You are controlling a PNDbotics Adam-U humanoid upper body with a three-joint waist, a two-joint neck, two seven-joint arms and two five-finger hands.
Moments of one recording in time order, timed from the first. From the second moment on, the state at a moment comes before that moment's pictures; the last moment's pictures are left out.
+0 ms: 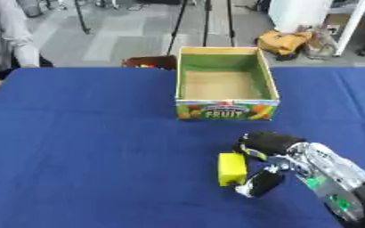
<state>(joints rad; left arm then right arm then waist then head) -0.28 0.28 0.18 -1.98 0.26 -0.52 0.10 -0.72 -0.47 0.52 -1.49 0.89 0.02 0.60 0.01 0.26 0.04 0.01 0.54</state>
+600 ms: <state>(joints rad) -0.28 0.28 0.18 -1.98 0.26 -0.52 0.10 -0.78 -0.48 0.48 -1.53 0.86 0.07 0.50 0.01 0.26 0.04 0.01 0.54</state>
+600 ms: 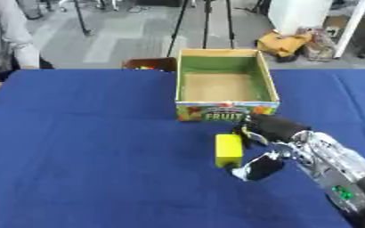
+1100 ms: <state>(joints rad) -0.28 0.28 0.18 -1.98 0.26 -0.52 0.09 -0.88 -0.50 0.41 -1.60 0.81 0.14 0.45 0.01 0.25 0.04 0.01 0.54</state>
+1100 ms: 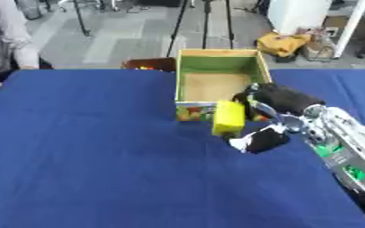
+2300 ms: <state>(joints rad) -0.29 0.27 0.16 -1.98 0.25 -0.51 0.06 -1.22 -0.33 0.18 -1.01 1.09 0.26 0.25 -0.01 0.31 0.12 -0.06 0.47</state>
